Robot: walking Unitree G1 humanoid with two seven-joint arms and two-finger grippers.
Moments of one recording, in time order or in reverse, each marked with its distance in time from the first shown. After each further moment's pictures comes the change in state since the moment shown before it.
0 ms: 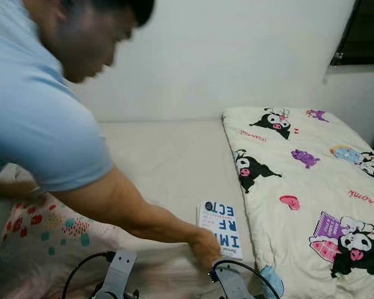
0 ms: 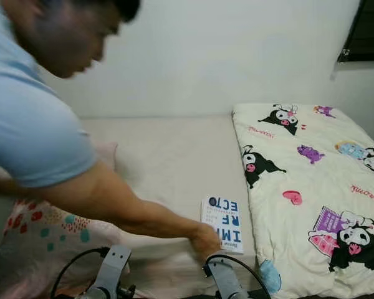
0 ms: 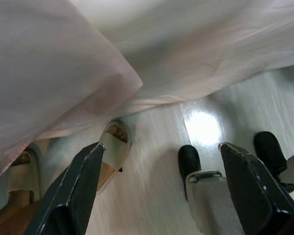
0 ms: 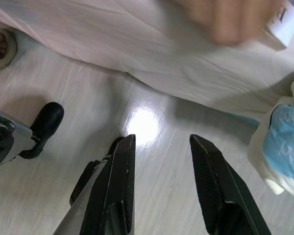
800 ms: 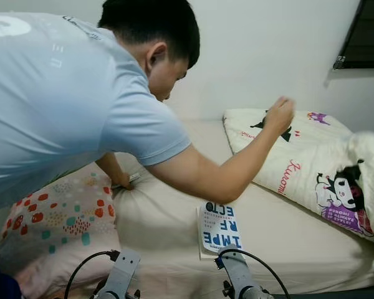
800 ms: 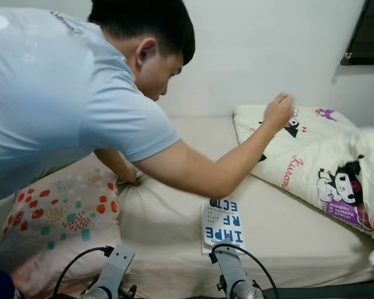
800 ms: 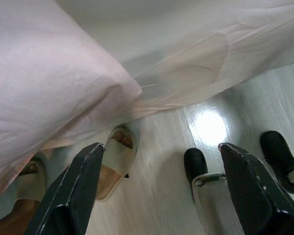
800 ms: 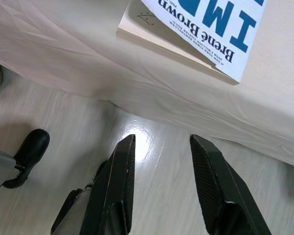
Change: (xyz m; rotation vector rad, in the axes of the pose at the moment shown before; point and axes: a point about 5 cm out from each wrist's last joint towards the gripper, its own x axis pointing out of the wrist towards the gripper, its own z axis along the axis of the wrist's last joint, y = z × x) left arm 0.001 -0.002 0.005 0.058 -0.014 -0.001; right arm 0.000 -0.025 0.018 0.035 -0.087 -0.073
